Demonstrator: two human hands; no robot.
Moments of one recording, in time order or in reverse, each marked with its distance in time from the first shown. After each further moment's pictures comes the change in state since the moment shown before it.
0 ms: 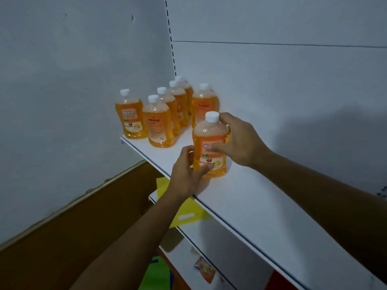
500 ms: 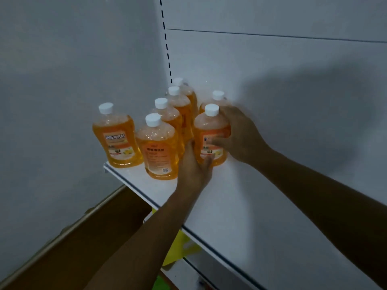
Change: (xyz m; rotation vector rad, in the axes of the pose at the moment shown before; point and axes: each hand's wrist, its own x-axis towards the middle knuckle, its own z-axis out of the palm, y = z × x) left_hand 0.145 -0.050 -0.010 0.017 0.053 0.116; right_hand 0.140 0.042 0.057 -0.107 0.094 0.050
